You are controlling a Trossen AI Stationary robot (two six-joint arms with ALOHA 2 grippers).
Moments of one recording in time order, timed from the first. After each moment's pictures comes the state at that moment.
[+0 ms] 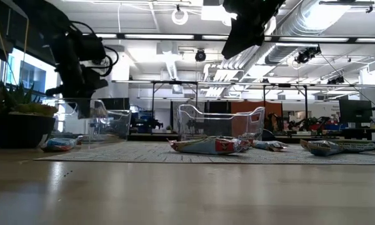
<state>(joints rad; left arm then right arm) 0.91 1.14 0.67 -0.60 -0.09 -0.29 -0.15 1.41 1.23 -0.61 0.23 0.13</state>
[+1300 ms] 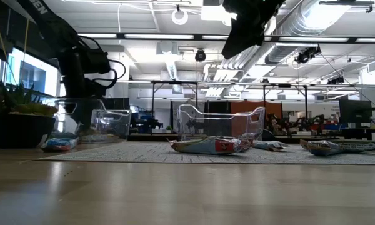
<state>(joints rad) 0.94 1.30 0.68 -0.51 -0.12 0.01 -0.15 1.41 1.23 -0.61 0.24 0.13</state>
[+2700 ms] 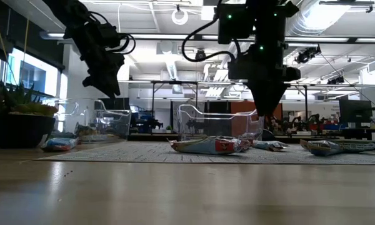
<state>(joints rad) 0.94 1.30 0.99 -0.70 0.25 0.01 -0.08 1.72 1.23 -1.02 0.24 0.81</state>
